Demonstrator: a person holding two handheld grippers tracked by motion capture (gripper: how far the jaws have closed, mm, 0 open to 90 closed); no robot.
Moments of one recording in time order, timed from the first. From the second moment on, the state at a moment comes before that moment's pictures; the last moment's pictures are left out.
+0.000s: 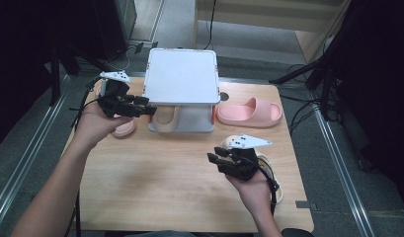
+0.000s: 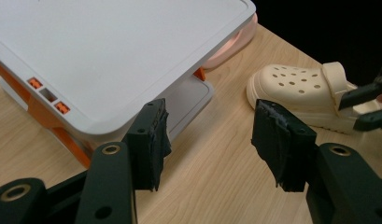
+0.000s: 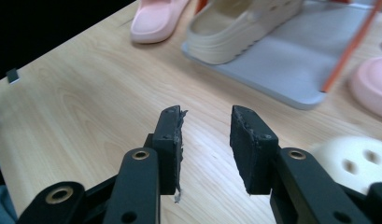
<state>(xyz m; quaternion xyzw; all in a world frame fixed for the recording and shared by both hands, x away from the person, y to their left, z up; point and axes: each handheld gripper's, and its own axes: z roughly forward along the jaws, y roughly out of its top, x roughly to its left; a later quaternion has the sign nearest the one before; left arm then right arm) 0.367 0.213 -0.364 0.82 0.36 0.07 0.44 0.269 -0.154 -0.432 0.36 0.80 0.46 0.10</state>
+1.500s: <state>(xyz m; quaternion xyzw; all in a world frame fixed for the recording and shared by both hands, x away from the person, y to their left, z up) 0.356 0.171 -0.404 0.84 0.34 0.06 0.42 0.257 -0.245 -0.474 0.51 0.77 0.38 0.10</state>
